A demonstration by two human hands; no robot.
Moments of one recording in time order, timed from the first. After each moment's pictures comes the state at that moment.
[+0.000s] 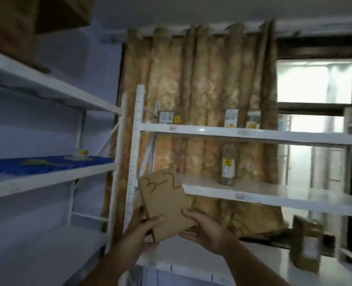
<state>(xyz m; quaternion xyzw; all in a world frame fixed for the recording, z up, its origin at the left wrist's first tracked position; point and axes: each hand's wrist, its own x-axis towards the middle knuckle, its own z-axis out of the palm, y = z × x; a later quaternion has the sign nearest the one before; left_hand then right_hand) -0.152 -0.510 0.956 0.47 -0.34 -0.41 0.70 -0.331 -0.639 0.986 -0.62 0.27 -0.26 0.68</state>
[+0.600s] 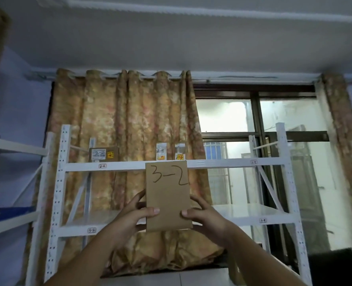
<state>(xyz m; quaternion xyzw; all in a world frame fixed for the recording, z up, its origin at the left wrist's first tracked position) -0.350 -0.596 1.110 0.42 -0.58 -0.35 0.60 -0.594 -0.680 1.099 -0.68 0.22 -0.43 0.55</state>
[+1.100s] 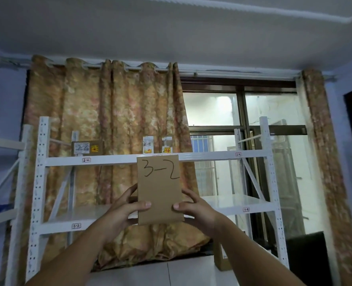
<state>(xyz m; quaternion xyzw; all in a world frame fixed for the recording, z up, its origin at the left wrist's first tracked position) -0.356 -0.616 1.106 0.41 -0.60 -0.36 0.59 -0.606 -0.680 1.095 -0.67 0.24 -0.44 0.55</state>
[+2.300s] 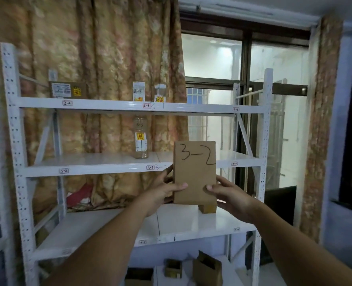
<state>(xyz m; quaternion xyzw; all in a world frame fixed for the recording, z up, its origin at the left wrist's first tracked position) -0.457 -0.687 1.004 0.40 -0.57 -0.48 0.53 -0.707 -0.711 0.996 -0.62 0.33 -0.42 0.57</state>
